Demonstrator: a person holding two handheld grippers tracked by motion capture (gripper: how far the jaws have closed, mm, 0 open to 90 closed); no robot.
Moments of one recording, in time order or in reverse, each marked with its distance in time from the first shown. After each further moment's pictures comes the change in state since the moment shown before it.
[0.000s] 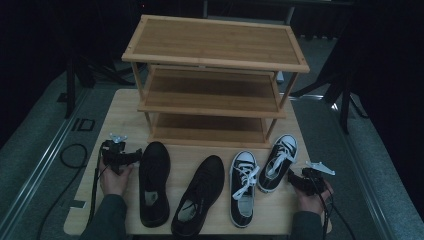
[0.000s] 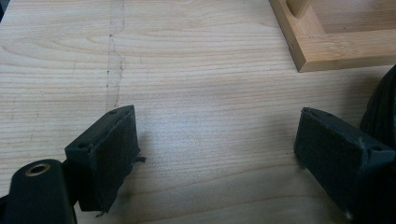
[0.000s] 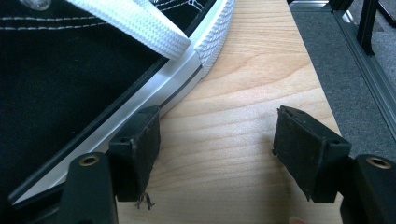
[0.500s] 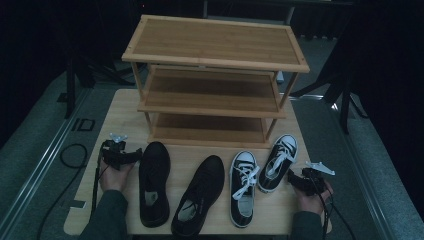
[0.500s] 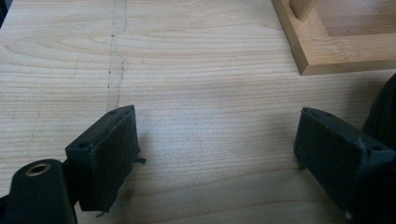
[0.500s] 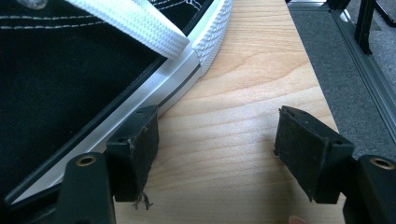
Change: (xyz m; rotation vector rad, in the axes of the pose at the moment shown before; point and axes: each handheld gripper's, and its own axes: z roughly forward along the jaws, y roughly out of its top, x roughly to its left) left arm -0.001 0.001 0.001 -0.005 0.015 -0.018; right arm 0.000 0.000 0.000 0.003 -0.008 0.002
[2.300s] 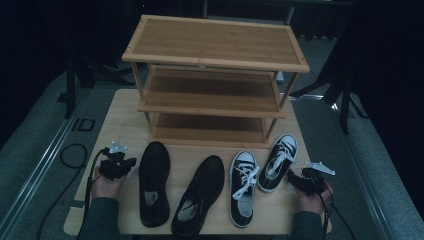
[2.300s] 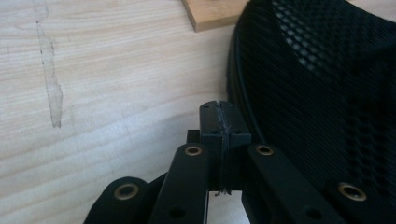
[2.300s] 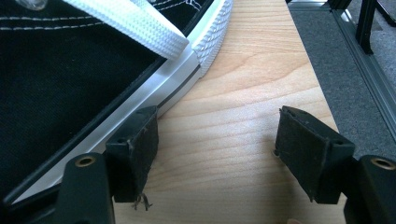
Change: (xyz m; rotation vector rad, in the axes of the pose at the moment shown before) left arm -0.010 -0.013 -0.056 0.068 -0.228 0.149; right arm -0.001 0.000 0.000 -0.001 0.003 0.000
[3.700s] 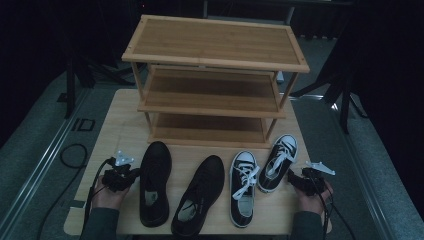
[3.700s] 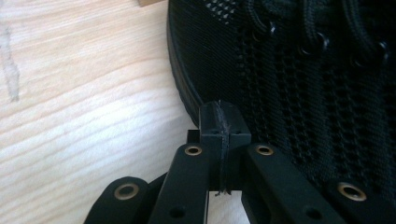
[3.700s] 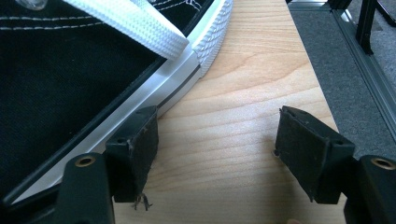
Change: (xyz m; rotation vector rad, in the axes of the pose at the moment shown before) left arm -0.035 -0.013 -0.017 0.029 -0.024 0.101; right arm 0.000 0.000 0.000 0.000 0.000 0.000
